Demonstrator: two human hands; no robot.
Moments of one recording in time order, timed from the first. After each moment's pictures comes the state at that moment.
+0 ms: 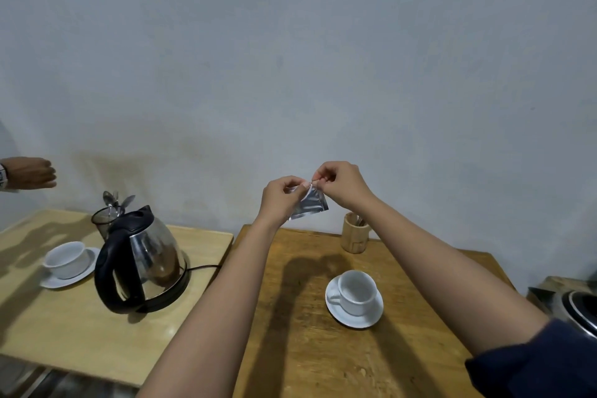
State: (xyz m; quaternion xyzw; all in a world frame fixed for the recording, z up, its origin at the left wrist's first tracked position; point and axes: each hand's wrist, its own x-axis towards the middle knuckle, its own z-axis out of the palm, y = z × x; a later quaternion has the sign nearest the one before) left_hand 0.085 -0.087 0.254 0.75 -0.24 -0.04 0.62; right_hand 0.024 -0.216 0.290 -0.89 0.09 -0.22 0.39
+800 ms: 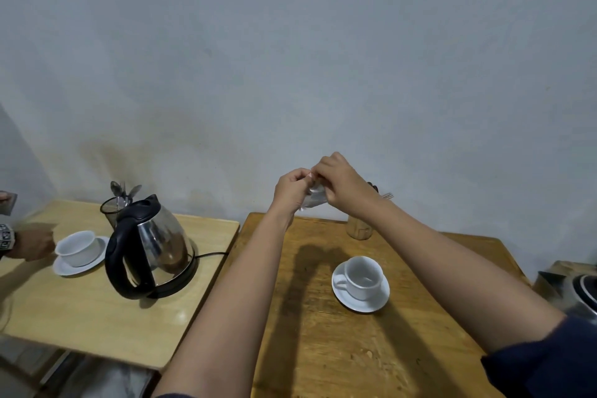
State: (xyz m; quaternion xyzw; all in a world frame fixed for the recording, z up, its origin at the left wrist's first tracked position) left_hand 0.079 -0.096 0.248 0.69 -0.18 -0.14 0.68; right_hand 0.014 -0.206 0.268 -0.94 -0.09 -0.25 0.20
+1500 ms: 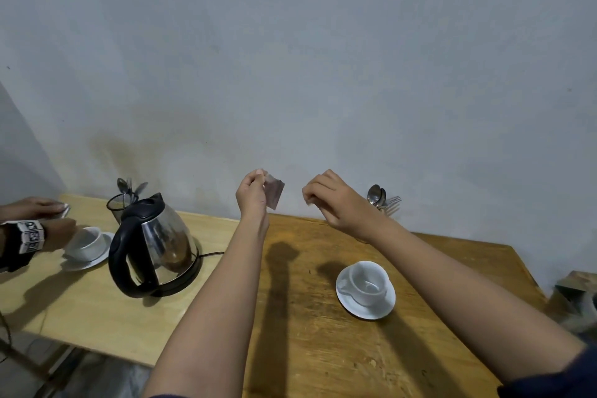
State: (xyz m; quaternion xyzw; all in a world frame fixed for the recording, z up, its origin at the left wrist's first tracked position) left_hand 0.118 -0.062 0.230 0.56 0.02 -0.01 0.83; right_hand 0.009 -0.200 0.250 -0.92 -0.23 -0.27 0.18
